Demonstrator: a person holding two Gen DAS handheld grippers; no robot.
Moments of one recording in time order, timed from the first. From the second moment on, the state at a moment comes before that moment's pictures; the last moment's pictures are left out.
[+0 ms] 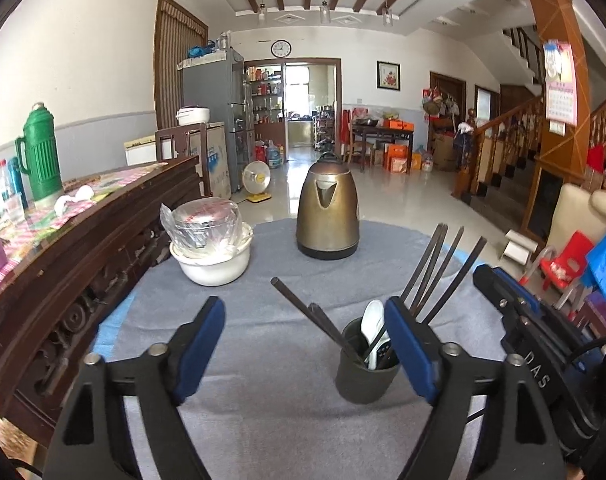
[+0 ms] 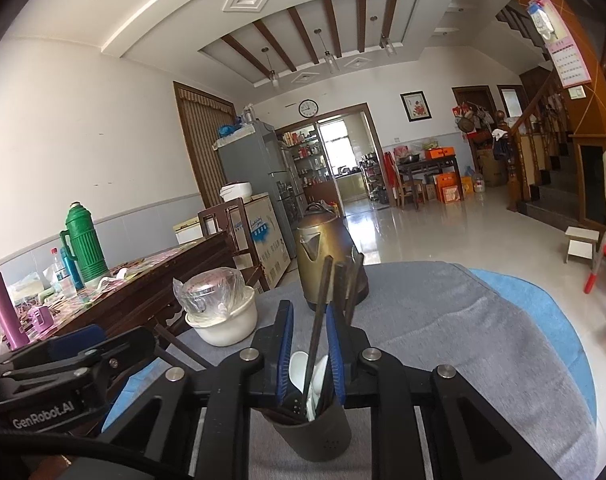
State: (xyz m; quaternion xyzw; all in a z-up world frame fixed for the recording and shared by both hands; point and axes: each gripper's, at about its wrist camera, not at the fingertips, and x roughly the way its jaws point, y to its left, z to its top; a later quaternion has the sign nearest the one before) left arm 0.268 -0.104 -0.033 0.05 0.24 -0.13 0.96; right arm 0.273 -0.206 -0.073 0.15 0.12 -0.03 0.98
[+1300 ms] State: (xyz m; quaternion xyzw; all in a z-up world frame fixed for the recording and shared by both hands) left arm 0.181 -0.060 -0.035 0.08 0.24 0.00 0.97; right arm 0.195 -0.180 -0.090 0.07 0.23 -0.06 0.97
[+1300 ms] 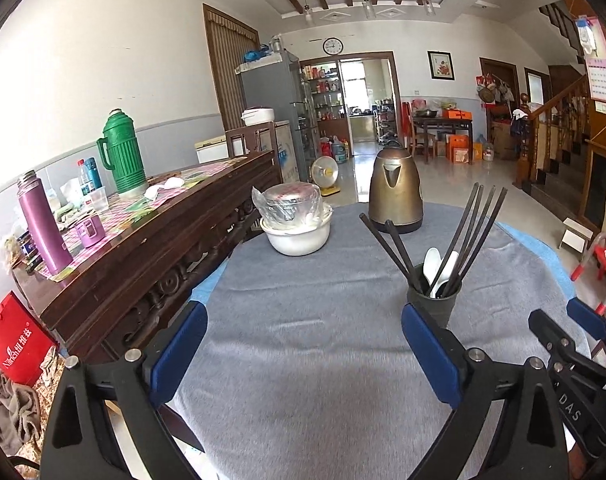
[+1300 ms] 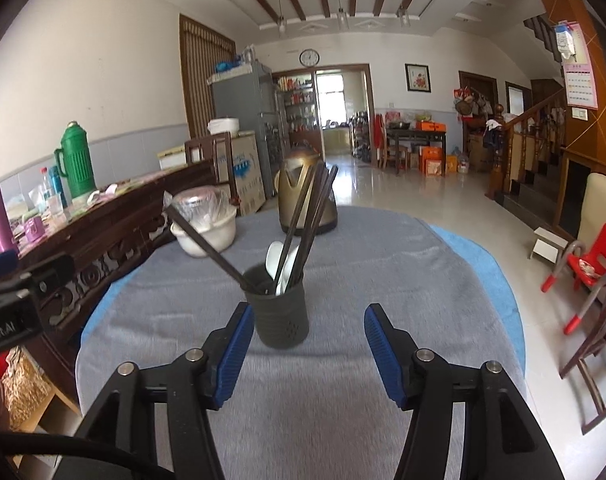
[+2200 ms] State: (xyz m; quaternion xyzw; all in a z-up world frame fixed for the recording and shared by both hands) left arm 0.140 -0.039 -0.022 0.08 0.22 0.02 0.97; right arm 0.142 -0.155 -0.070 0.05 0.24 -0.04 0.97
